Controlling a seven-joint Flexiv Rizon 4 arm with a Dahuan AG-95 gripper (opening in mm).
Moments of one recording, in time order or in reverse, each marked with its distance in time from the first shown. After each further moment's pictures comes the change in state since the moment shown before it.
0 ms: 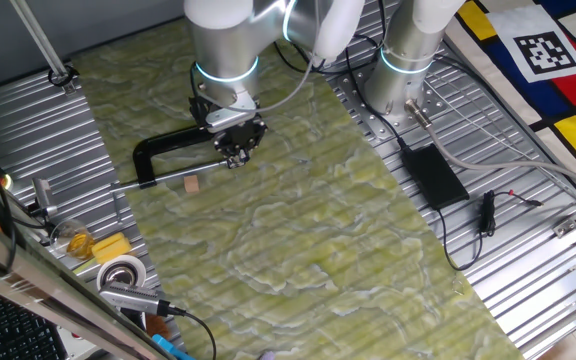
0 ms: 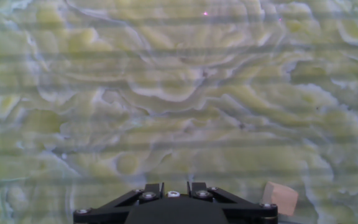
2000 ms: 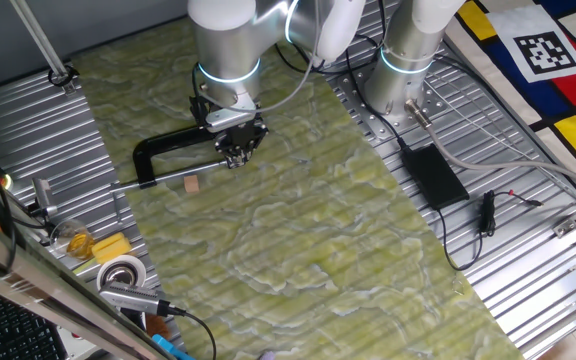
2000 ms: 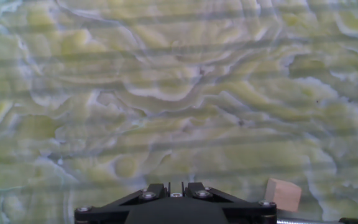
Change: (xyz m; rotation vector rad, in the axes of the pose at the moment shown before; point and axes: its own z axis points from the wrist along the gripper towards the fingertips) arm 0.001 -0.001 0.009 0.008 -0.007 0.058
